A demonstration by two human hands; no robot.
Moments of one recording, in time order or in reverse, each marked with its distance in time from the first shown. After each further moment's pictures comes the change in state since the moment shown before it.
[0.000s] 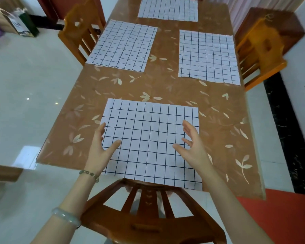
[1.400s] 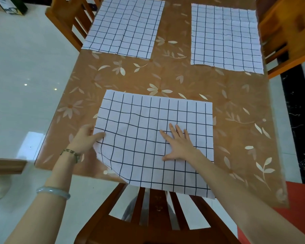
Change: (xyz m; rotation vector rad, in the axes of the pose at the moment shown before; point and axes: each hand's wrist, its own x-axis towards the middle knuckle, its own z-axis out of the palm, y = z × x) left_hand 0.113 -0.053 -0.058 0.232 -0.214 -0.344; right_hand 0.108 0.101 0.073 -1.162 -0.601 0.016
